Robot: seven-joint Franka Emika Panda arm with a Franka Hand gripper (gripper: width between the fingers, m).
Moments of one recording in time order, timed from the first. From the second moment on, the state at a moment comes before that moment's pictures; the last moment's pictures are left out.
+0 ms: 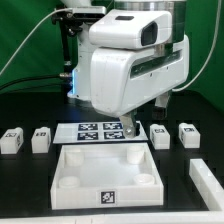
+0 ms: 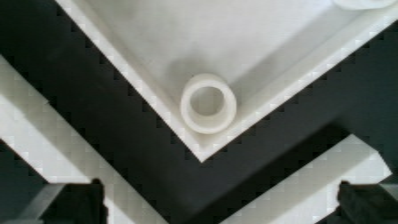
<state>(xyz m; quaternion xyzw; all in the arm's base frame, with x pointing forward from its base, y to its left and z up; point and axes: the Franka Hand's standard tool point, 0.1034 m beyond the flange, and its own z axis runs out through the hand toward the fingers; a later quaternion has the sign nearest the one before) 0.566 0.057 0.113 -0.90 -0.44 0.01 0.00</state>
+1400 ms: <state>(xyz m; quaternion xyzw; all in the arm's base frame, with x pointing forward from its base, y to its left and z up) 0.427 0.006 0.031 -0.71 -0.71 0.01 0.02</state>
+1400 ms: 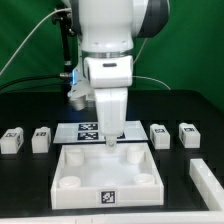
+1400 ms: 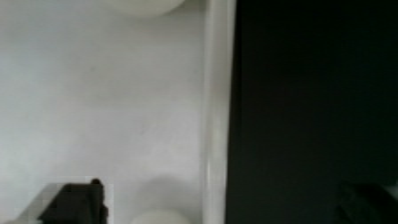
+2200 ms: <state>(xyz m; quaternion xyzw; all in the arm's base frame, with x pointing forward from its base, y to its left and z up) 0.427 0.005 0.011 -0.71 -0.70 0.01 0.03</state>
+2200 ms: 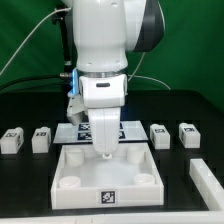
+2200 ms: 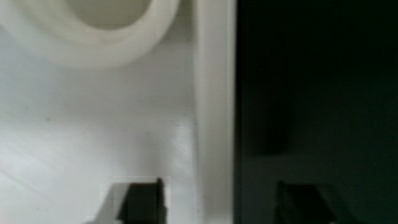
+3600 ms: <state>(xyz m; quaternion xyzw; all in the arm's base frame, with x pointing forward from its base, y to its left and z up) 0.475 0.052 0.012 -0.72 -0.70 -0.03 0.02</state>
